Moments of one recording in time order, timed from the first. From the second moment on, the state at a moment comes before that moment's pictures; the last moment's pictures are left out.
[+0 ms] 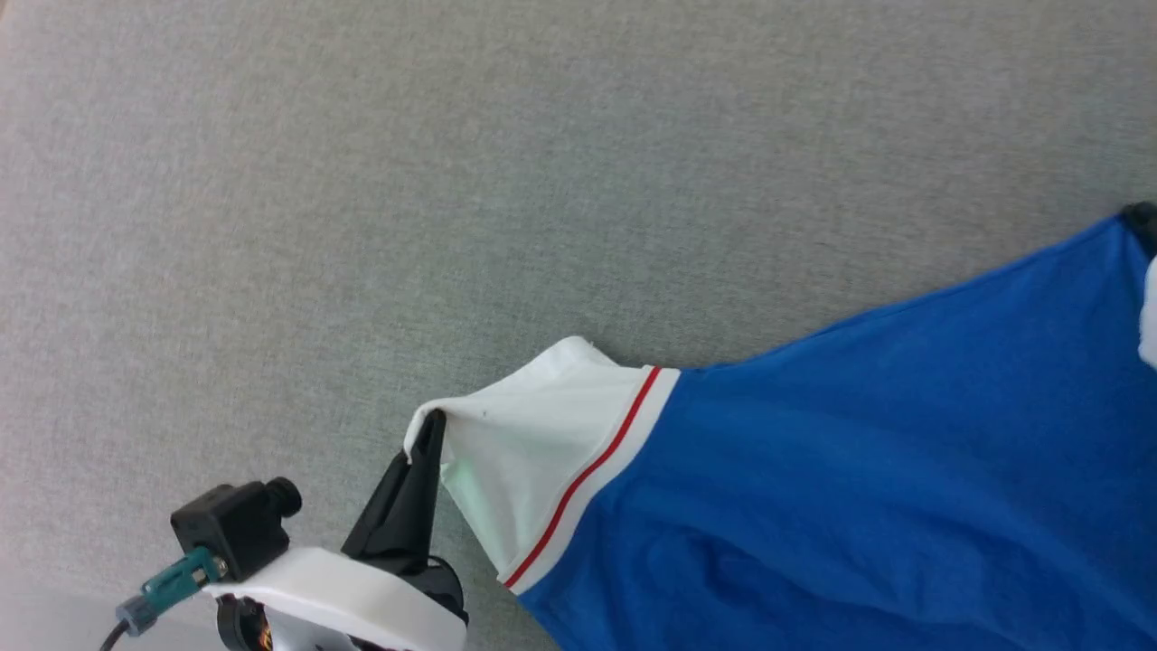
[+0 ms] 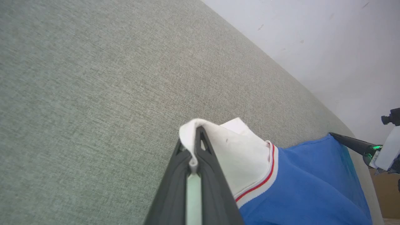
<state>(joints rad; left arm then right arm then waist) 0.12 0.20 -0.27 -0.46 -0.68 0.24 0.14 -0.50 -0.59 0.07 0.16 0.42 0.13 0.69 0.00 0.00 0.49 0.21</state>
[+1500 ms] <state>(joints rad) -0.89 0.42 -0.20 -0.04 -0.52 0.19 0.35 -0.84 -0.41 0.13 0.07 0.42 0.13 0.47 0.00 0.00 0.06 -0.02</state>
